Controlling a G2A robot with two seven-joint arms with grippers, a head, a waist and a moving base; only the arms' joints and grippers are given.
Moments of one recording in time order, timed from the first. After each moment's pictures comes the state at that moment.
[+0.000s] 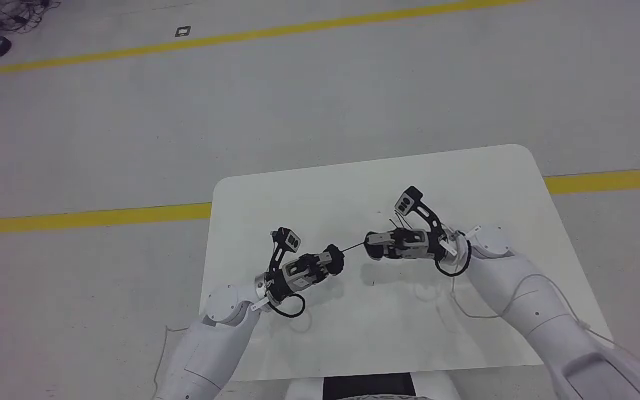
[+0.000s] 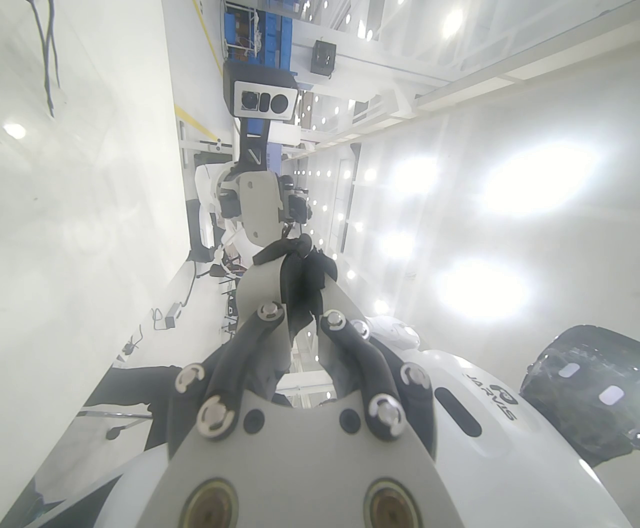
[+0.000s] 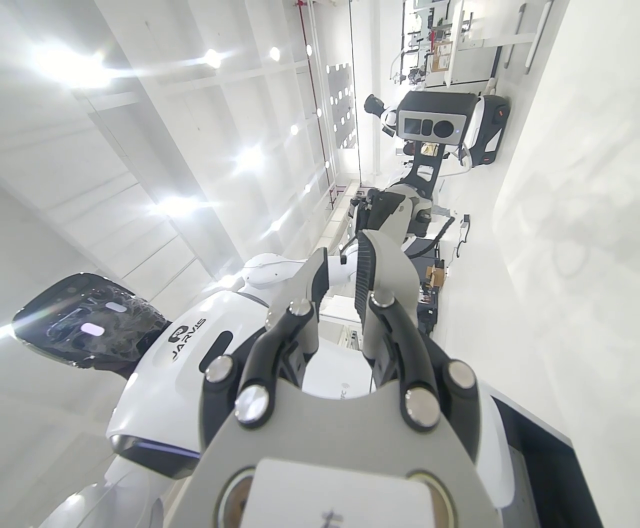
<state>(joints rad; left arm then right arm) 1.52 -1.14 -1.19 -1.49 -0.65 -0.32 -0.97 -1.11 -1.24 1.01 -1.02 0.77 -0.34 1.39</state>
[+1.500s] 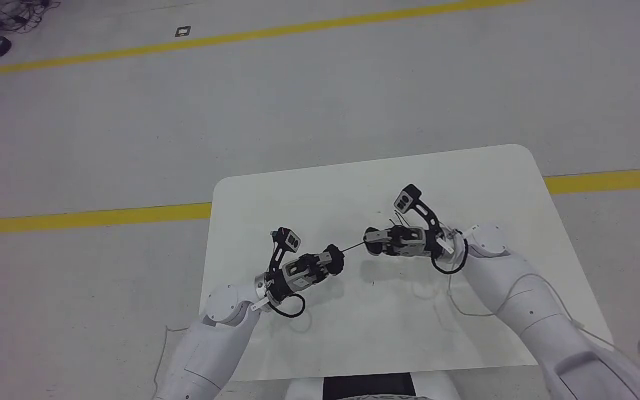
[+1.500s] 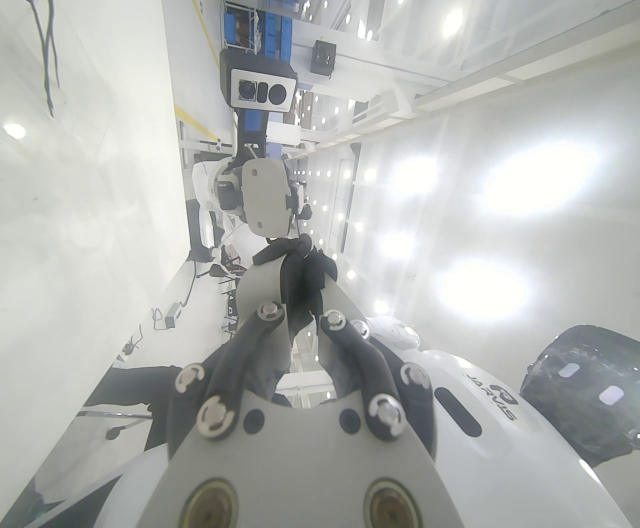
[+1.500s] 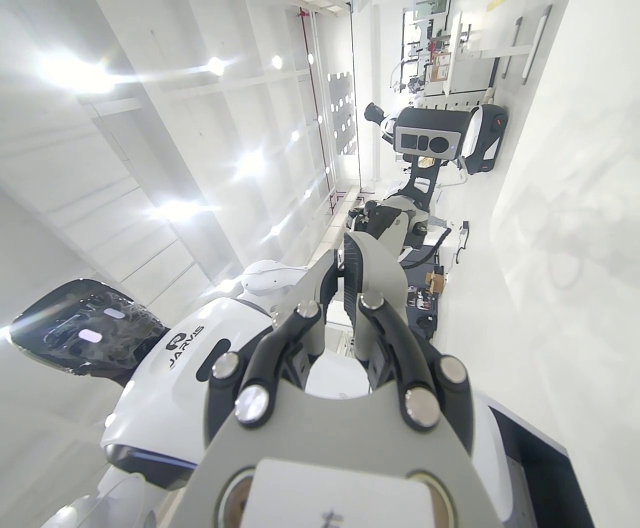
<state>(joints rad) 1.52 -1.14 -1.19 -1.49 -0.65 -0.32 -0.97 -1.11 -1.27 1.05 -1.00 0.73 -0.34 1.39</state>
